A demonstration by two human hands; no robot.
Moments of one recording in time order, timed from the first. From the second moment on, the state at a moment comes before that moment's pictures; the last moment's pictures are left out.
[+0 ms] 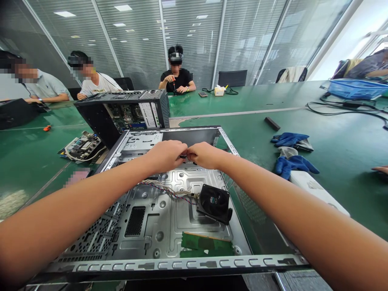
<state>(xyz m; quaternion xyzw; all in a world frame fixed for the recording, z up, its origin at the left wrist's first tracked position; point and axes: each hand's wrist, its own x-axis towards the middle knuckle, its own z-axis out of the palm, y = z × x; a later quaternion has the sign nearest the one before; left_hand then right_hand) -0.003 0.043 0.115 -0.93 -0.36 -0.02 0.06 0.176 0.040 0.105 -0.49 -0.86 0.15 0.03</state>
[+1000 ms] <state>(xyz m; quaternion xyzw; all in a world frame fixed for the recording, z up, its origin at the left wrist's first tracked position) -0.008 0.041 0.128 -0.94 -0.34 -0.08 0.06 0.179 0.038 0.103 -0.46 -0.86 0.21 0.11</state>
